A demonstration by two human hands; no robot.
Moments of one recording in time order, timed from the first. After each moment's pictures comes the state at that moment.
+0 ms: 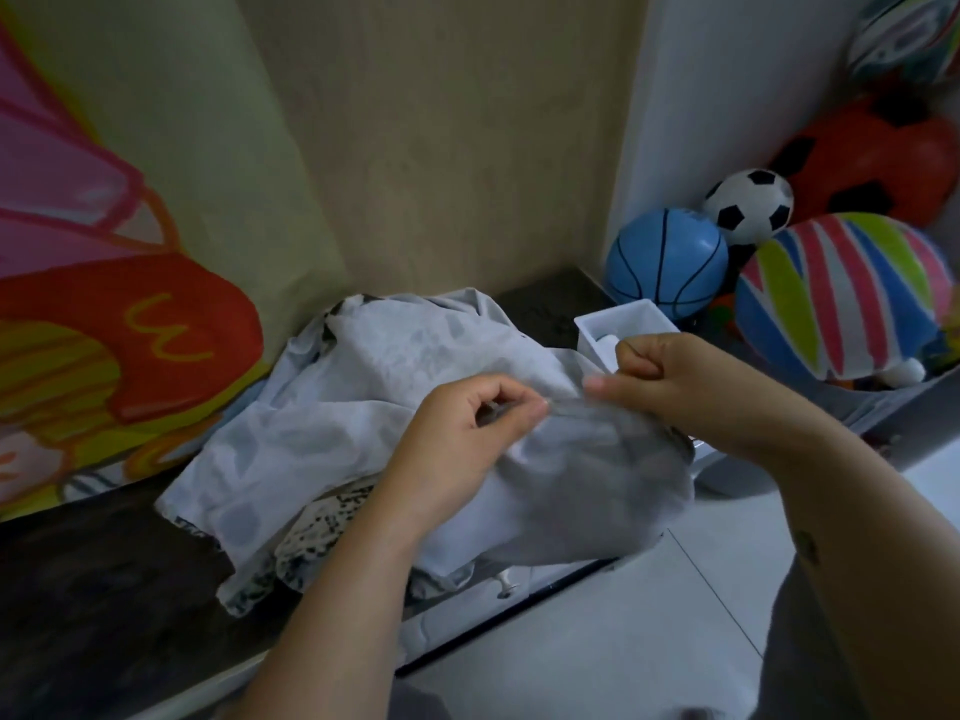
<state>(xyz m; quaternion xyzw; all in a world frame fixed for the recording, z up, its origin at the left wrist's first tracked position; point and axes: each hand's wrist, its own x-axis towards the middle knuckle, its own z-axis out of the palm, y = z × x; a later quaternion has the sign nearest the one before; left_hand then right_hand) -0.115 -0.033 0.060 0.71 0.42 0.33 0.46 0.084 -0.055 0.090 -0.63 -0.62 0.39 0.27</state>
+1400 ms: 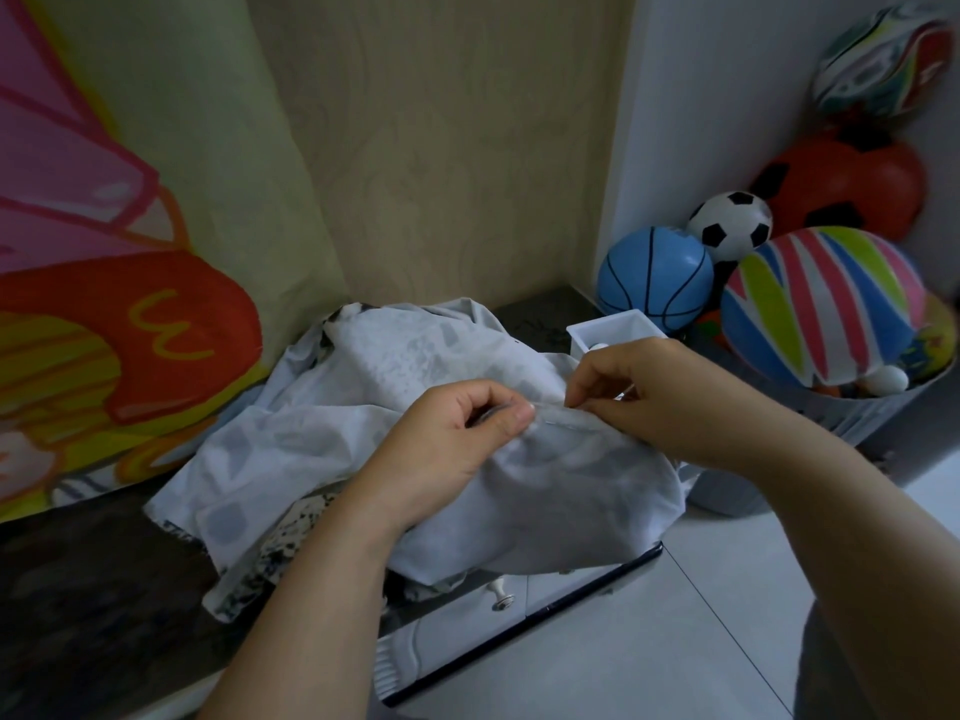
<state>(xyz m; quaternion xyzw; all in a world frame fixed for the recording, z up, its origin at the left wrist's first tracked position) -0.124 -0.038 0.054 0.70 0.38 0.32 0.51 0.073 -0.062 0.083 -0.59 -0.75 0.22 0.19</state>
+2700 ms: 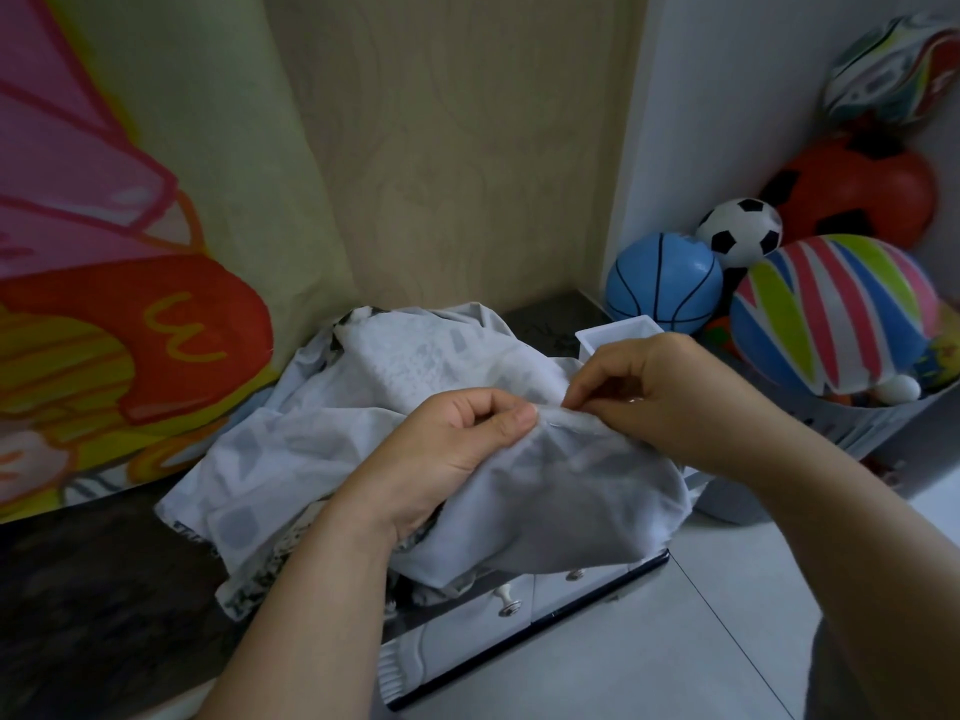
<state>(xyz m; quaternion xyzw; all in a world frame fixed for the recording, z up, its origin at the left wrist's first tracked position) -0.129 -0.045 0.066 0.57 0.38 0.29 0.67 0.065 -0.065 0.090 -0.56 -0.75 0.22 0.26</state>
